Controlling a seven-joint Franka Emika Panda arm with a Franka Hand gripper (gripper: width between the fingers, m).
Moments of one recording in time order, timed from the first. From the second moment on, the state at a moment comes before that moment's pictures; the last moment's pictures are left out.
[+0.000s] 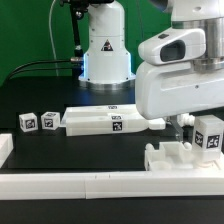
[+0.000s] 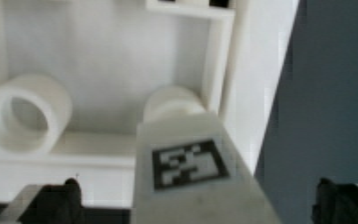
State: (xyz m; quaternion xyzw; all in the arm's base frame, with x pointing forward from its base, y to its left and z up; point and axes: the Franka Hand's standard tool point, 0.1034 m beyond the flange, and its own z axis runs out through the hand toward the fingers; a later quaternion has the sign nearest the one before) arm 0.604 0.119 0.076 -1.00 -0.07 0.01 0.05
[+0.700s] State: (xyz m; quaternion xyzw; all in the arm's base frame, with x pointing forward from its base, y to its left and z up) arm 0.607 0.122 0.075 -0.99 0.16 0.01 0.06
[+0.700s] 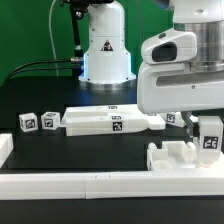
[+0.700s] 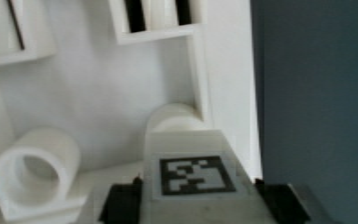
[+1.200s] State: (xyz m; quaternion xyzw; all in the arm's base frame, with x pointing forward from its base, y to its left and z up) arm 0.612 0.123 0.074 -0.88 0.48 0.02 0.07
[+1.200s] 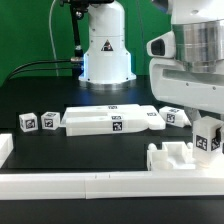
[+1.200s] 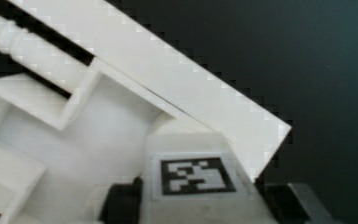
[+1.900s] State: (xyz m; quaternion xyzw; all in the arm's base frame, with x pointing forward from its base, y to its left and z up) arm 0.611 0.127 0.079 -0.99 0.10 -0.01 0.06
